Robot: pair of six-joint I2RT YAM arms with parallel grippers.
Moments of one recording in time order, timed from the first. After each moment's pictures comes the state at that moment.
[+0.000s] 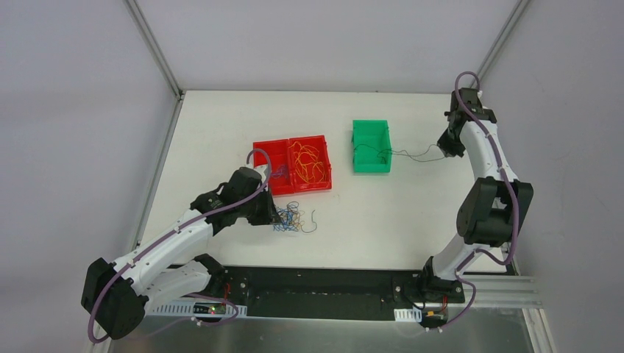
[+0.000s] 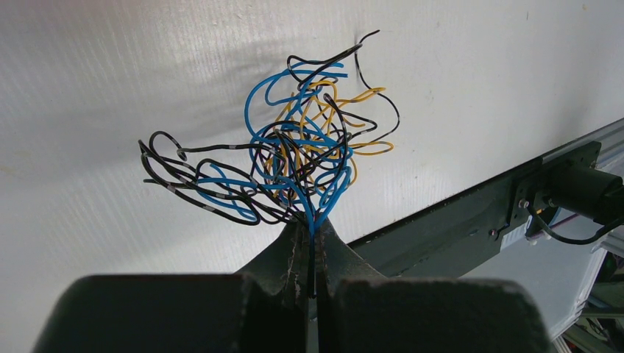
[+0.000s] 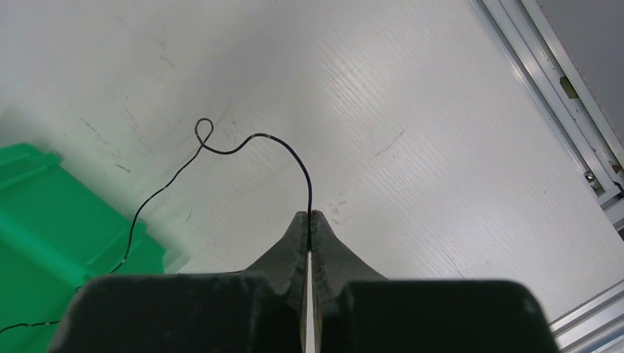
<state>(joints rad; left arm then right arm) -0.62 0.96 0.66 -0.59 0.15 -0.68 -0.09 1.70 1.50 -0.93 0.32 0.53</state>
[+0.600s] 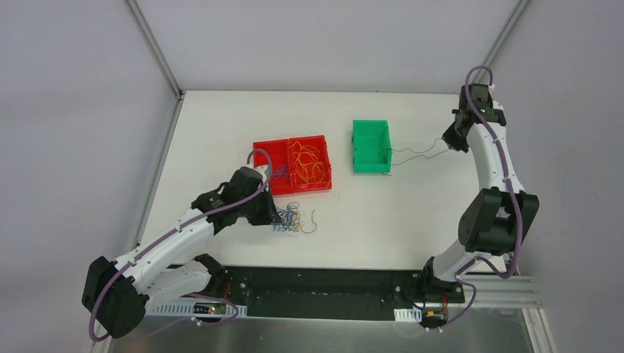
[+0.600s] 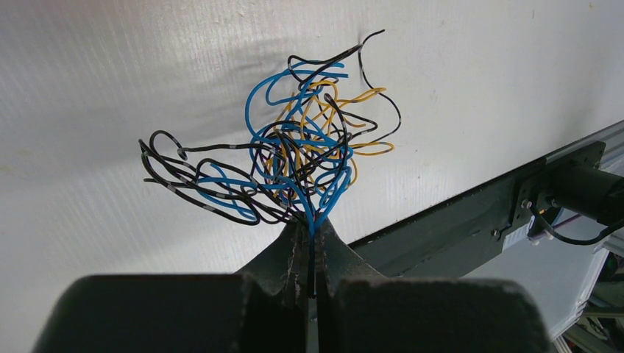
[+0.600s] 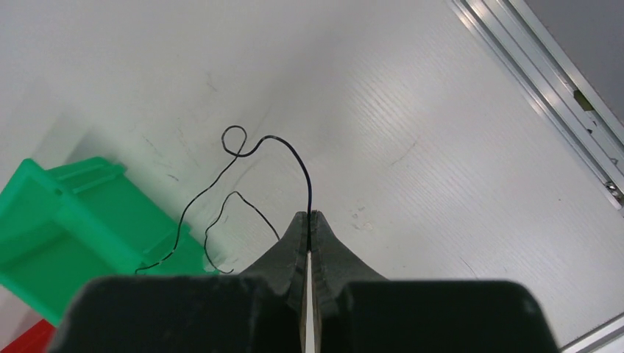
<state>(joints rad) -0.62 0.97 0.66 -0.59 0.15 -0.67 -0.12 1.63 1.52 -0.91 0.31 0.57</state>
